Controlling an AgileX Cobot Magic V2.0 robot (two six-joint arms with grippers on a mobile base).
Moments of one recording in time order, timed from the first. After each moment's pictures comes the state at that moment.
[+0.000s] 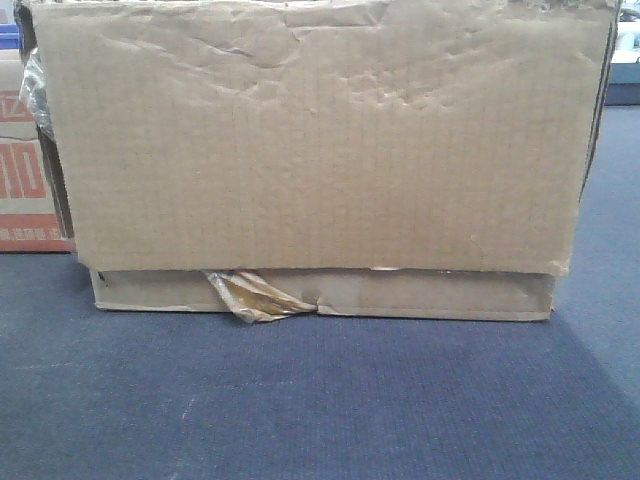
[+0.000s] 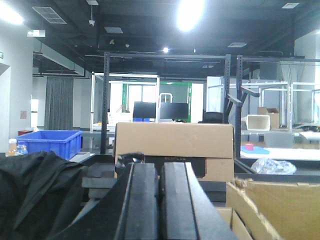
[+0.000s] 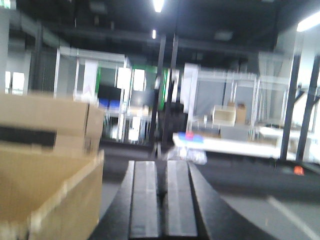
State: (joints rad) left arm 0.04 0.09 -0.36 0.07 0.00 -0.05; right arm 0.06 0.03 -0.33 0.07 0.04 -0.13
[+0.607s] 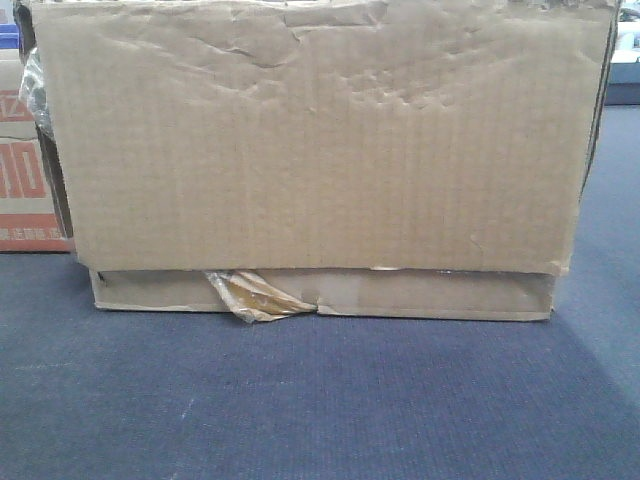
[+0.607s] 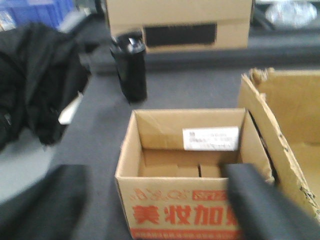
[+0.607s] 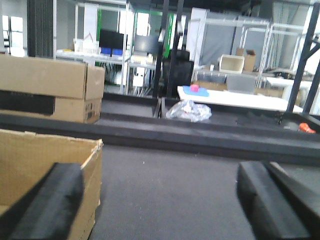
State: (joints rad) left arm -0.01 0.77 -1.00 0.15 0.63 -0.05; right arm 0.06 0.44 -0.65 0.07 0.20 -0.13
